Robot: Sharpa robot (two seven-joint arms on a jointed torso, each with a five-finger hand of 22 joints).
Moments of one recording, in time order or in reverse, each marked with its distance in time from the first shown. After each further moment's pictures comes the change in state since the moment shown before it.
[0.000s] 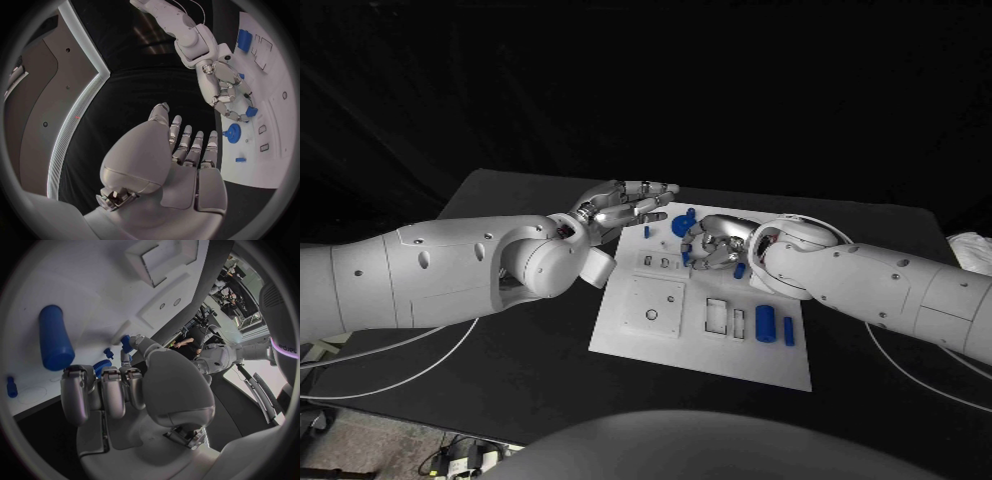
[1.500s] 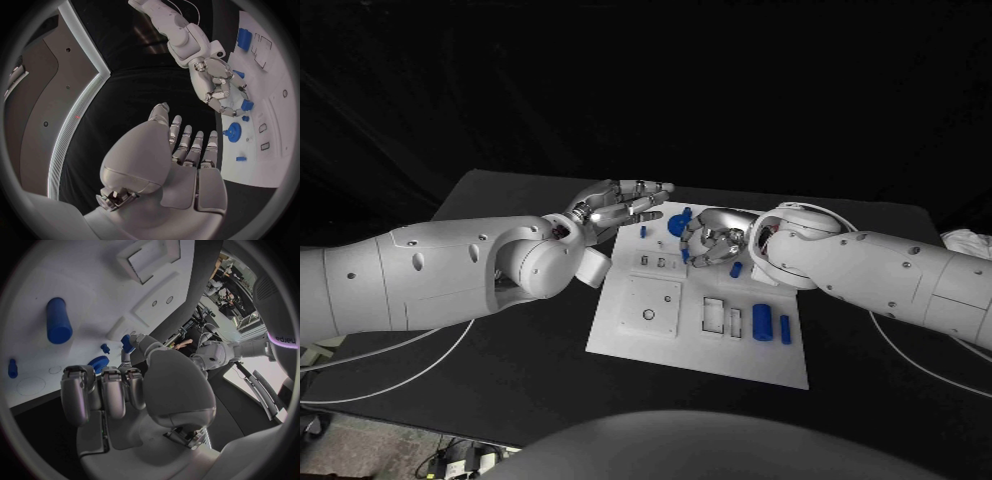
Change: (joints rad) left arm 0.000 -0.006 0.000 -0.001 0.000 -0.001 0.007; left_hand -0.004 0.004 0.000 0.000 0.000 0.000 0.000 0.000 0.000 0.000 0.000 0.000 0.000 0.000 0.000 0.000 0.000 0.000 0.000 0.000 0.000 0.000; right arm 0.041 -0.021 0.000 0.043 0.010 0.065 -0.025; right_hand 0.024 -0.001 -0.013 0.003 0.088 -0.004 -0.003 0.060 0.027 0.000 0.000 0.000 0.000 0.000 -0.007 0.000 0.000 0.000 0.000 0.000 0.012 0.000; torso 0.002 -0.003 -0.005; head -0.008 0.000
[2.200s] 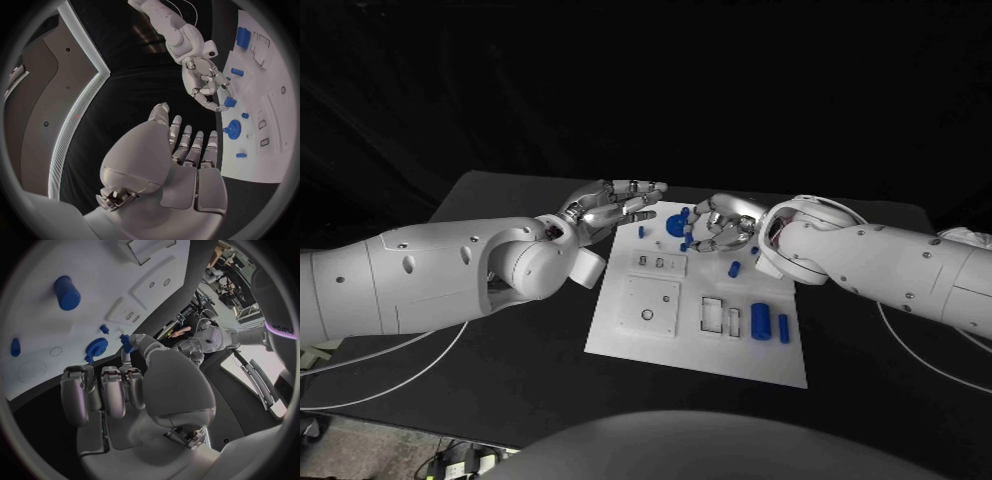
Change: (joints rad) left arm 0.000 -0.013 0.000 0.004 0.000 0.000 0.001; left_hand 0.000 0.000 0.000 0.000 0.000 0.000 0.000 0.000 0.000 0.000 0.000 0.000 0.000 0.000 0.000 0.000 0.000 0.000 0.000 0.000 0.000 0.000; right arm 0.022 -0.055 0.000 0.034 0.098 -0.086 0.049; right_hand 0.009 0.009 -0.013 0.001 0.000 -0.005 -0.005 0.030 0.017 -0.003 -0.003 0.000 0.000 0.000 0.000 0.000 0.000 0.000 0.000 -0.007 0.000 0.000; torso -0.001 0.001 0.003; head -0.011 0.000
